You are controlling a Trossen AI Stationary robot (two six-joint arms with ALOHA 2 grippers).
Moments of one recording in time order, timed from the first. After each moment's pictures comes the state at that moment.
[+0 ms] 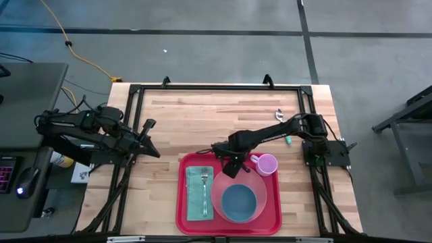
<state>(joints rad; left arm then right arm) -0.14 0.55 0.77 -0.40 0.35 0.46 0.10 2.02 1.51 -1.01 -0.07 0.67</state>
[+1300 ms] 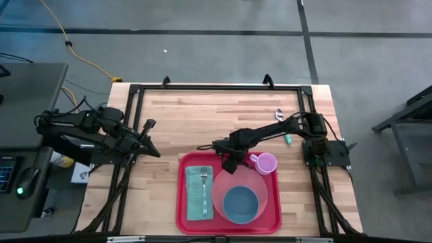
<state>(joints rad) -0.14 0.55 0.77 -0.45 0.33 0.47 0.07 2.01 1.44 -0.91 -0.03 0.70</state>
